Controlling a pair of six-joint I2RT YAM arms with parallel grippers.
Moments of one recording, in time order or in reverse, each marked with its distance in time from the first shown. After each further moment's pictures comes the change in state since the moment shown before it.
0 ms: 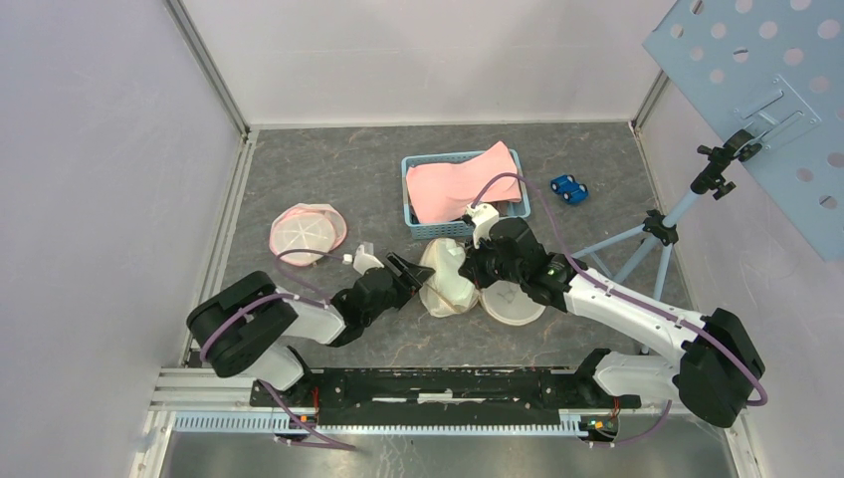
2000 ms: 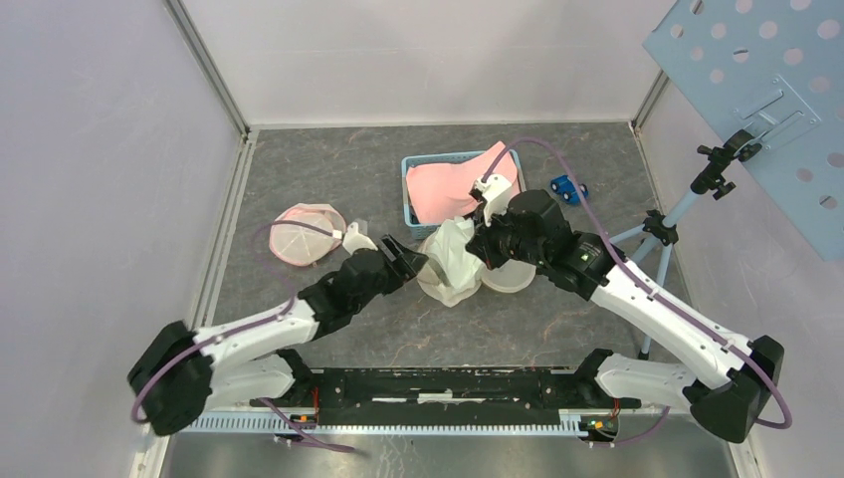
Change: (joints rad) left arm 0.014 -0.320 0.190 -0.550 -0.016 0.164; right arm -0.014 -0.090 0.319 -0.311 -0.008 -0.116
